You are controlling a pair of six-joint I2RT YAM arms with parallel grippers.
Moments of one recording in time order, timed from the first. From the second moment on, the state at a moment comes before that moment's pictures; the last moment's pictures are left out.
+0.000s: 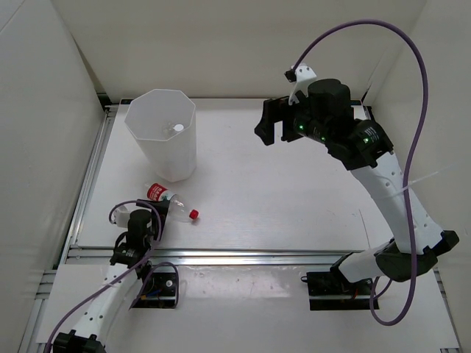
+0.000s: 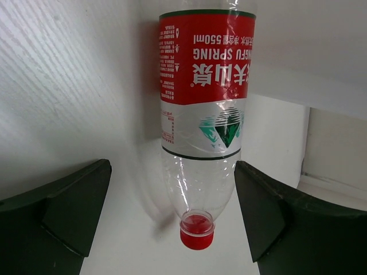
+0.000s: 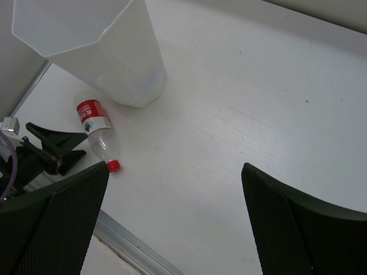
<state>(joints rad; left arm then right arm) -0.20 0.42 0.07 -0.24 -0.25 -1.34 0.68 1.40 1.88 -0.89 -0.01 0.21</state>
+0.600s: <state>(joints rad) -0.13 0.86 0.16 0.08 -0.14 -1.24 0.68 1.38 1.88 -0.96 0.03 0.18</state>
